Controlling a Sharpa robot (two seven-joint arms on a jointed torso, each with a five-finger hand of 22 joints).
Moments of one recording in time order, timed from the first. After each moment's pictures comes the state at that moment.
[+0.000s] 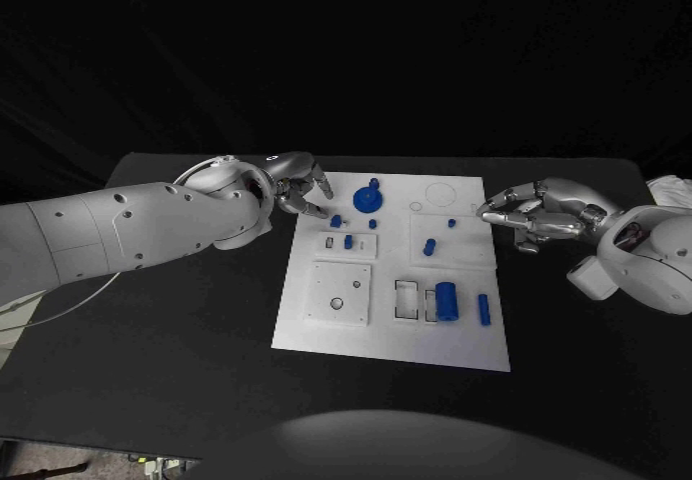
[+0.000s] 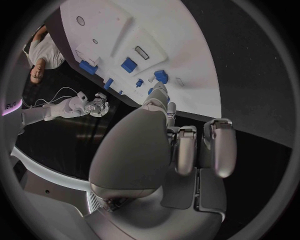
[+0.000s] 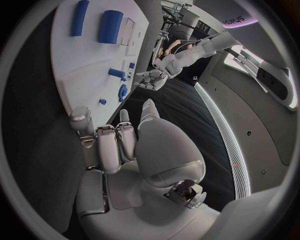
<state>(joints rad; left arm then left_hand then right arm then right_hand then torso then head) 1.32 -0.77 -0.20 1.36 -1.28 -0.31 -0.07 1.59 -0.14 0.04 0.29 0.09 1.03 0.12 0.08 0.13 1.47 0.03 1.57 1.31 1.47 -0.02 1.57 1.31 0.03 1.47 0.09 1.47 1.31 1.34 -1.06 -0.23 1.58 -0.64 -0.09 0.17 1.37 0.18 -0.25 0.23 0.20 0.69 0.14 0.38 0.47 1.33 0.11 1.47 1.46 1.41 0.07 1.51 1.31 0.10 1.02 0.18 1.11 1.31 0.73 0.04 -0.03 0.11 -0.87</state>
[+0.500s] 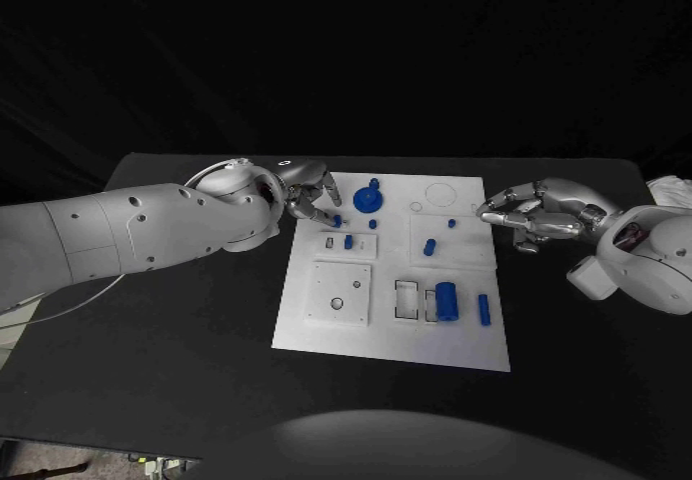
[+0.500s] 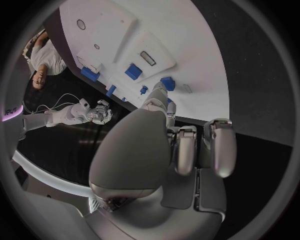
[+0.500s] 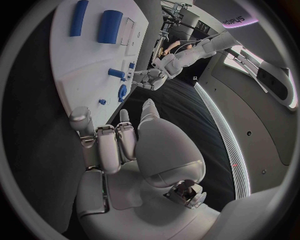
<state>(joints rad) 1.32 -0.74 -0.21 1.36 -1.32 -0.28 -0.09 1.59 -0.14 0.04 0.29 0.09 1.04 0.12 0.08 0.12 1.47 0.03 1.57 1.31 1.47 -0.02 1.57 1.31 0.03 1.47 0.09 1.47 1.31 1.34 -1.06 -0.23 1.58 -0.64 -0.09 0.17 1.37 0.18 -0.26 0.23 0.20 0.69 0.14 0.38 0.47 1.33 0.11 1.47 1.46 1.41 0.07 1.51 1.31 0.10 1.02 0.18 1.11 1.31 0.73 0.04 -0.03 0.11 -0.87</state>
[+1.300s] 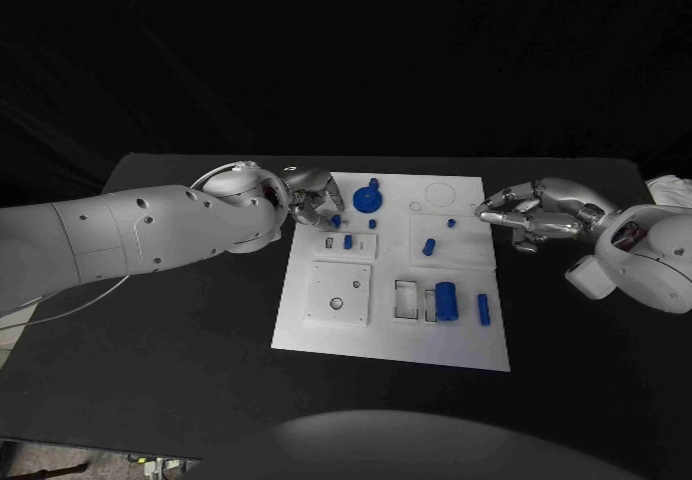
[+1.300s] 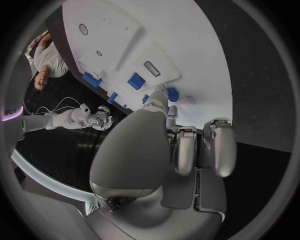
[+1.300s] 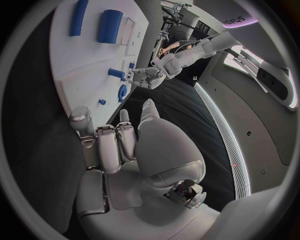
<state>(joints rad) 1.32 -0.72 -0.21 1.35 -1.33 -0.22 -0.10 1.60 -0.11 0.06 0.29 0.15 0.95 0.13 0.07 0.08 1.47 0.03 1.57 1.31 1.47 -0.02 1.57 1.31 0.03 1.47 0.09 1.46 1.31 1.34 -1.05 -0.23 1.58 -0.64 -0.09 0.17 1.37 0.18 -0.26 0.23 0.20 0.69 0.14 0.38 0.47 1.33 0.11 1.47 1.46 1.41 0.07 1.51 1.31 0.10 1.02 0.18 1.11 1.31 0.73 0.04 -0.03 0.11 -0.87</state>
